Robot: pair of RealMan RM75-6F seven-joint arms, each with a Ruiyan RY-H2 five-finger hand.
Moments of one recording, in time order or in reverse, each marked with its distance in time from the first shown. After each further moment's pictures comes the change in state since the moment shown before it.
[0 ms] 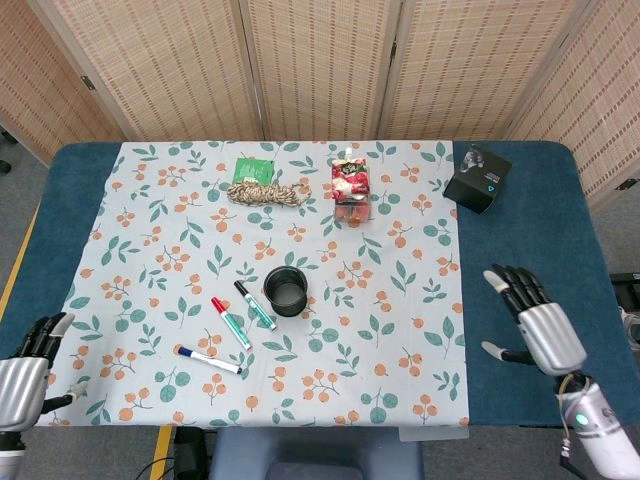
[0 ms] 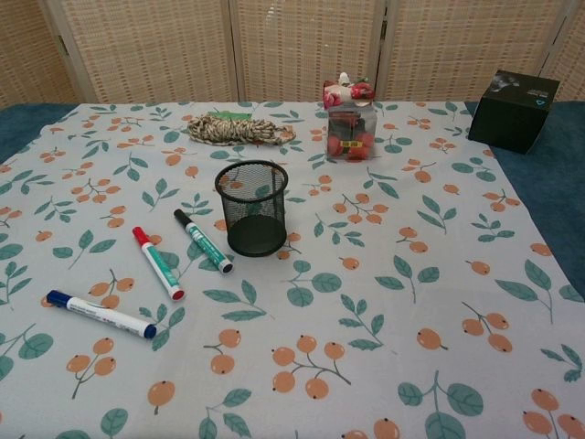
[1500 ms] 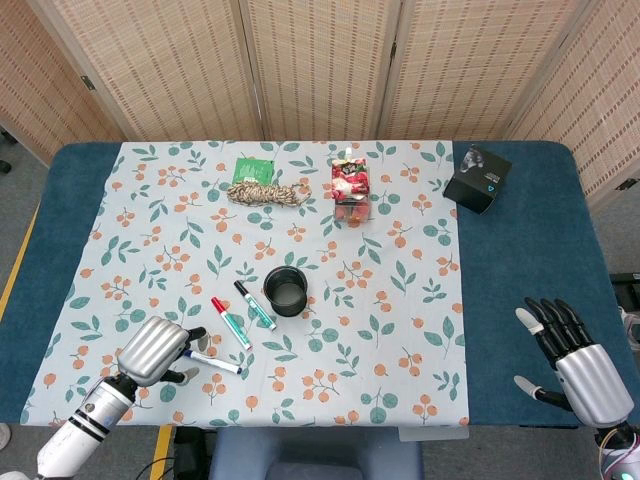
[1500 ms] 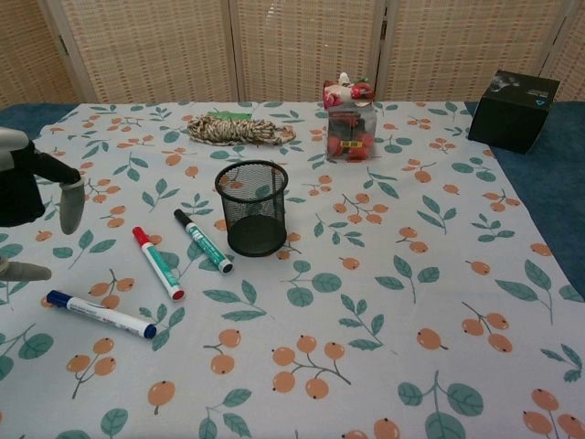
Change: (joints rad) left arm -0.397 0.011 -0.058 -0.272 -0.038 -0.485 0.143; right arm -0.169 0.036 0.002 0.065 -0.206 0.163 -0.025
